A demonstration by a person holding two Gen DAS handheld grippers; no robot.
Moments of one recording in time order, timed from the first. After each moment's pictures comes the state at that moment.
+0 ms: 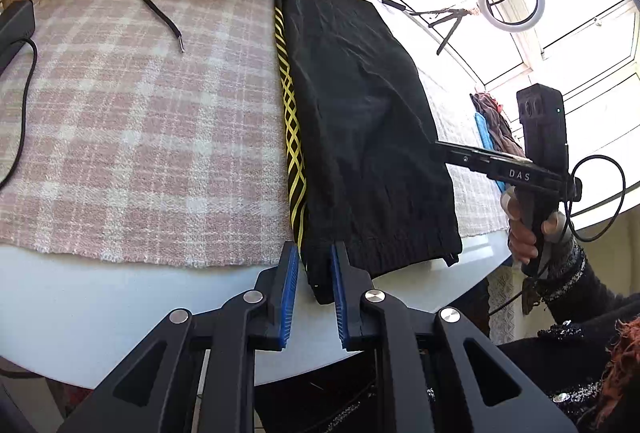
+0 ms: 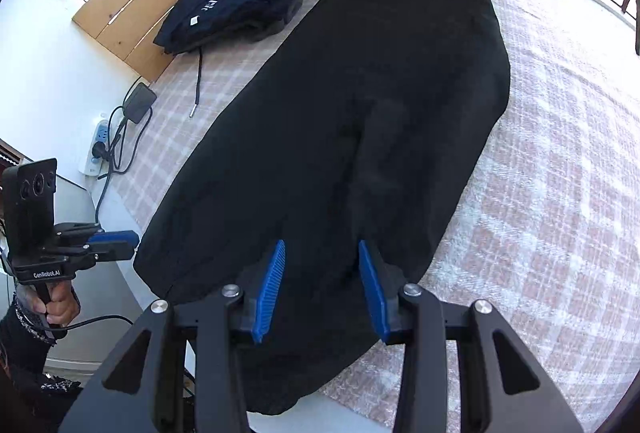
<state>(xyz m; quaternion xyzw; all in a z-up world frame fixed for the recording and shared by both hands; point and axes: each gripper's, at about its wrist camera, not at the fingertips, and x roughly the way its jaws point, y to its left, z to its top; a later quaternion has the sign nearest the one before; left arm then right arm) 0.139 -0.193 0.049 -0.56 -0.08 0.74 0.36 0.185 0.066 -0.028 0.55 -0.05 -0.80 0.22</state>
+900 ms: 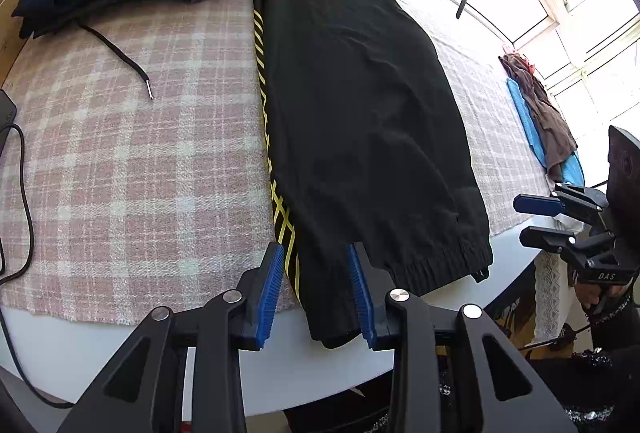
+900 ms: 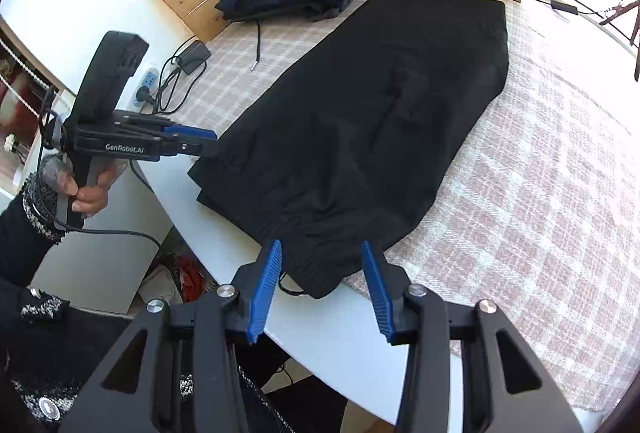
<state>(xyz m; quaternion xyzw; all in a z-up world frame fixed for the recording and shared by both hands) 0.115 -0.164 0.050 -0.60 0.01 0.72 0.33 0.257 0.079 0.008 0.53 0.02 -0.80 0.28</state>
